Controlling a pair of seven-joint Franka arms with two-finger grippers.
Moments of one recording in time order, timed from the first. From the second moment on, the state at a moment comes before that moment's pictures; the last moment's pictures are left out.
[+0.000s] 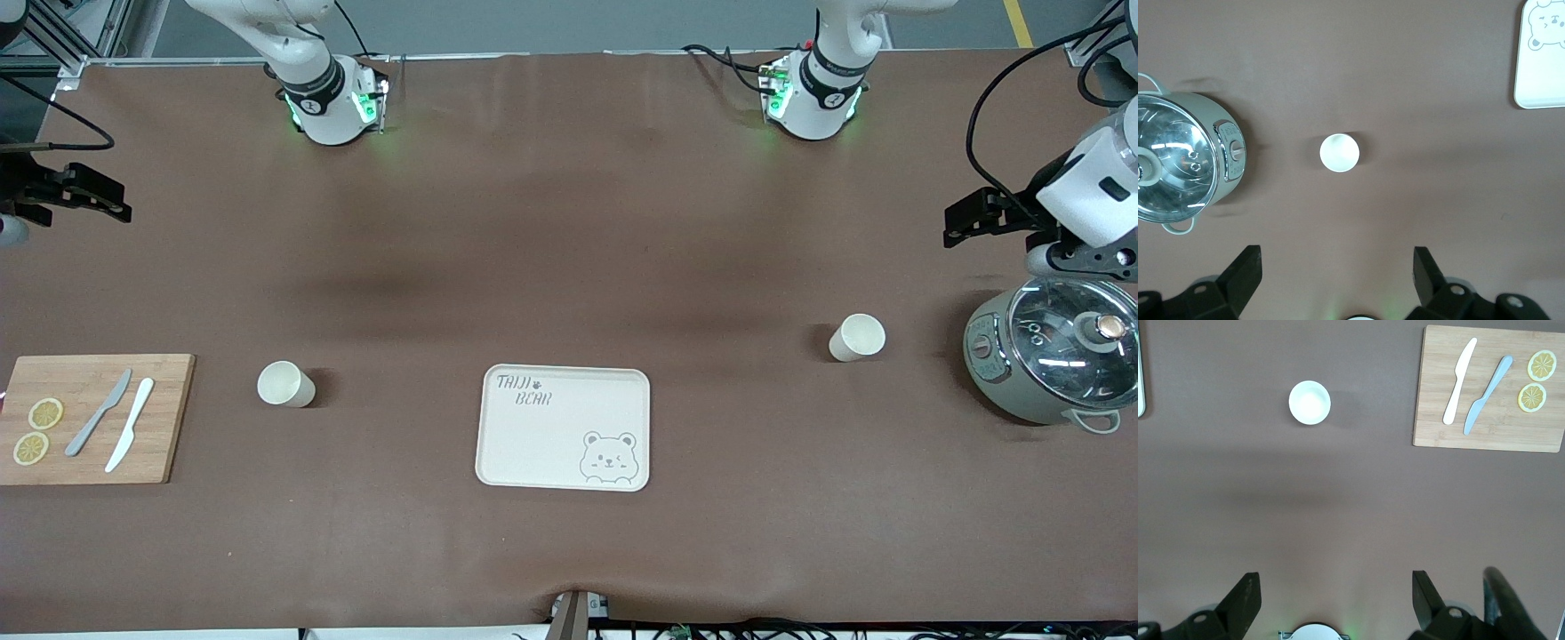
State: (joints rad) left arm -0.12 0.09 0.04 -1.47 0.01 1.46 0.02; right arm -0.12 -0.05 0.05 -1.64 -0.05 1.48 -0.14
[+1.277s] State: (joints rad) left arm -0.13 0.09 0.00 -1.75 0.01 1.78 0.02; right arm -0.12 -0.04 0.09 -1.61 -0.03 1.52 -0.14
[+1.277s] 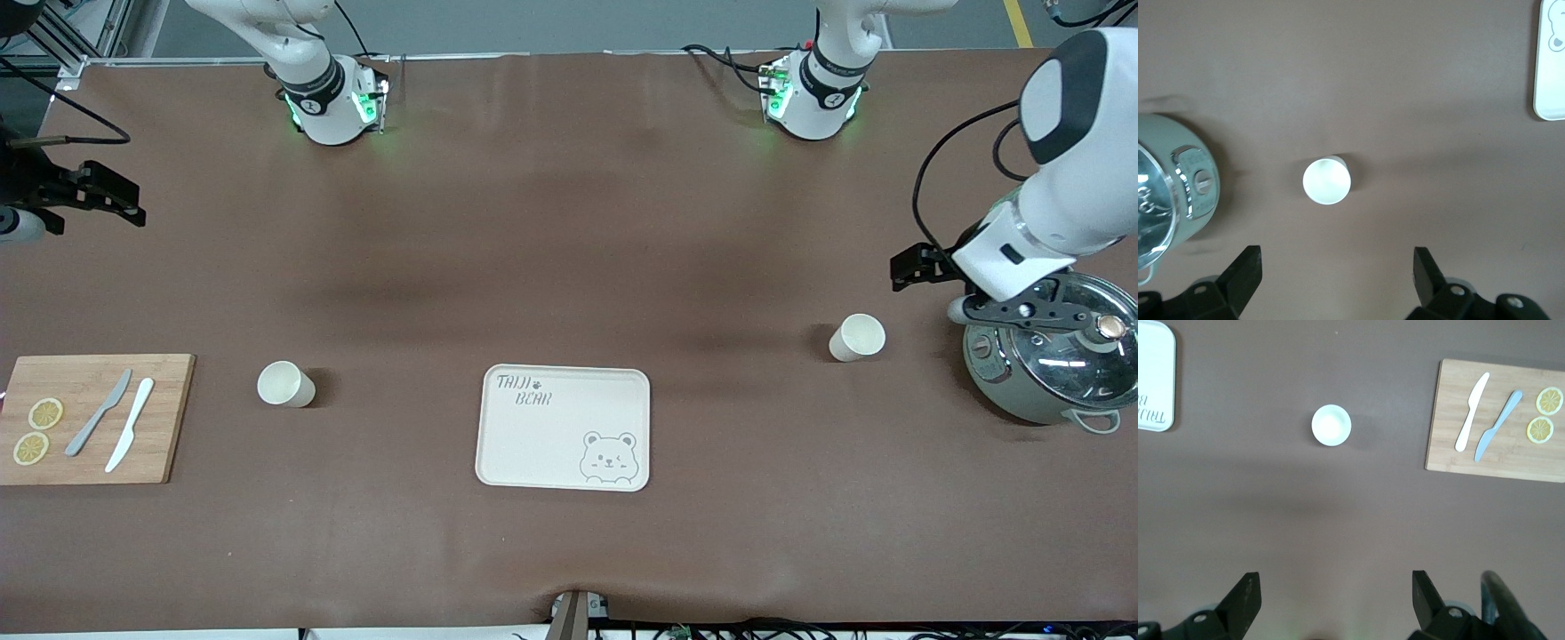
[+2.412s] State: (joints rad) left arm -0.13 0.10 -0.02 -2.26 0.01 2.48 0.02; right arm -0.12 -0.04 0.08 -1.61 0.00 1.56 -0.05
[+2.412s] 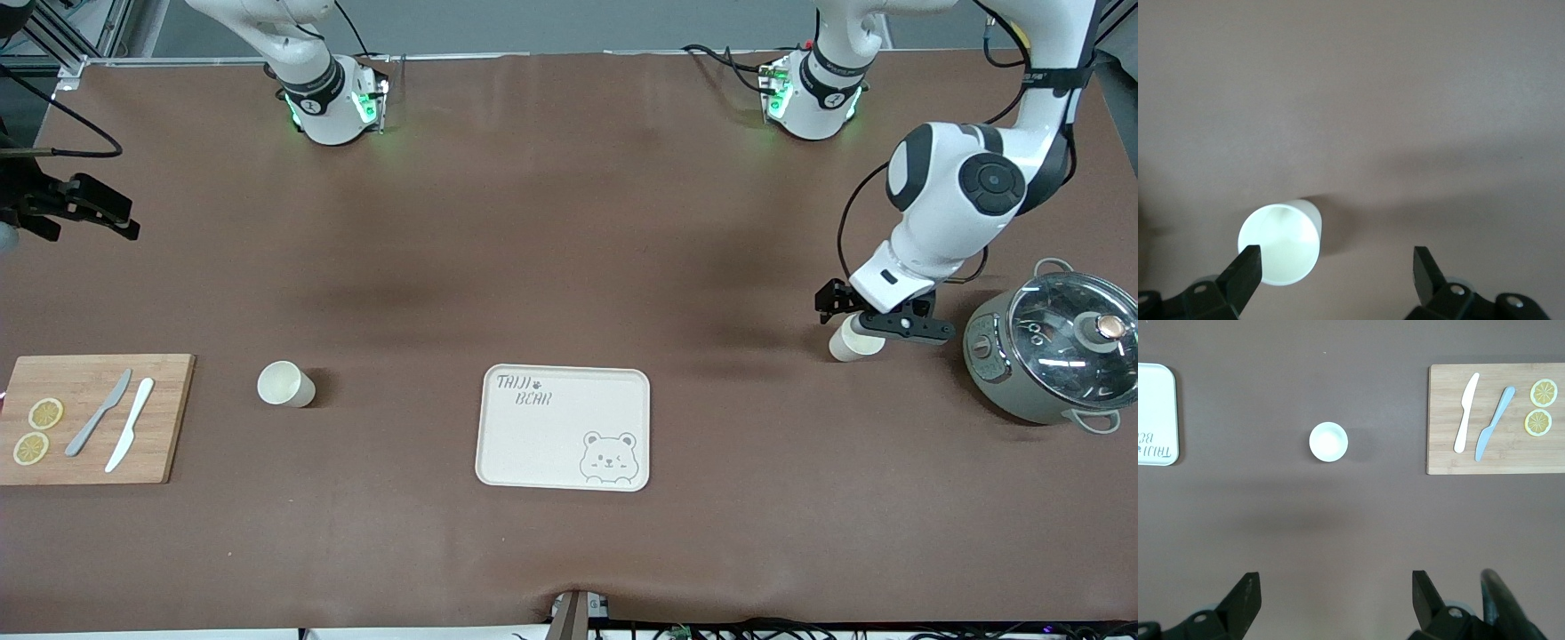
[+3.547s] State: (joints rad) left arm -0.09 0.25 -0.03 -2.35 0.01 2.73 0.05; right arm -0.12 -0.03 0.08 -1.62 0.00 1.58 -0.05
